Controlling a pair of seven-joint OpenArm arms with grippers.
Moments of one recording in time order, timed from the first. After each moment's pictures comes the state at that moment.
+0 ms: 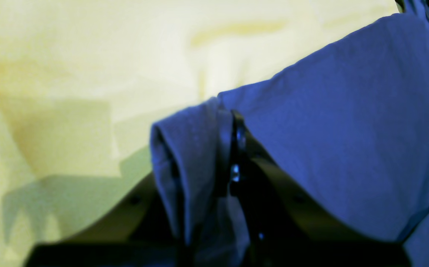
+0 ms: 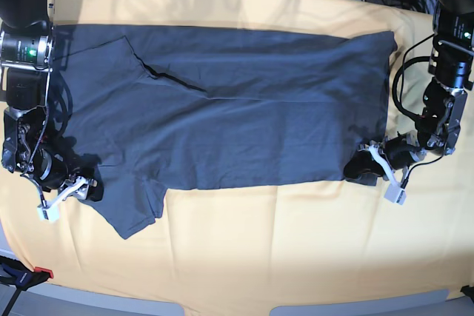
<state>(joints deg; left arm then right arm) -29.7 -37.4 30.7 45.2 -61.6 -42.1 27.9 34.5 26.0 0.6 34.7 31.3 37.3 -37.9</state>
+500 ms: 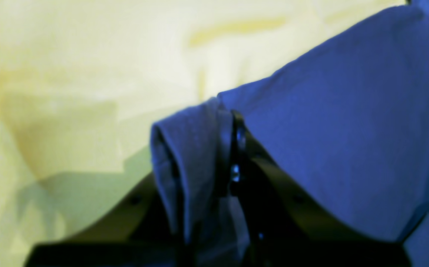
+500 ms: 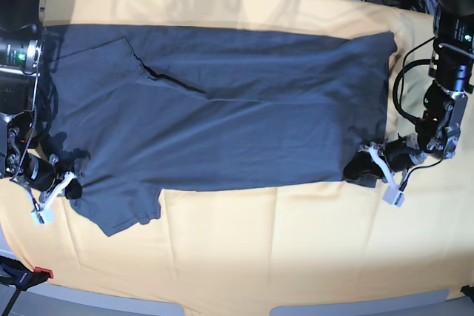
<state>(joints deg) -31.5 -37.4 30.9 45.1 -58.2 -42.3 27.3 37.3 29.6 0.2 34.2 21.5 39.0 -29.1</state>
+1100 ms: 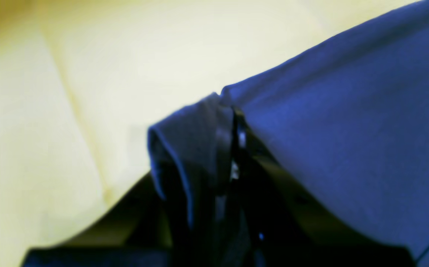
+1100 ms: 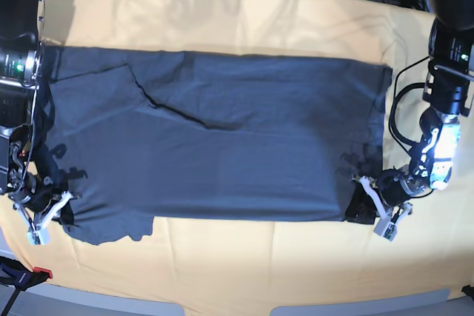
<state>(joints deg) -39.2 -34.2 31.3 44.7 -37.6 -36.1 12.1 41.6 28.9 0.2 34.2 12.2 36.3 -19.4</state>
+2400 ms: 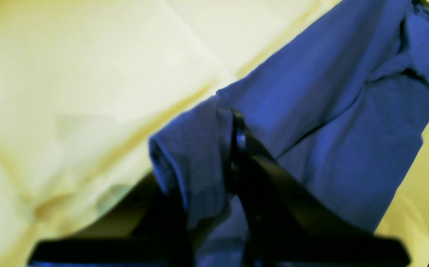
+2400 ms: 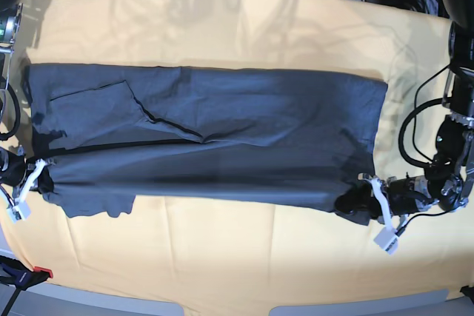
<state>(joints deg) -40.7 -41.0 31.2 61.8 -69.4 -43.7 48.2 28.5 38.8 -0.1 53.7 29.3 40.4 -39.8</state>
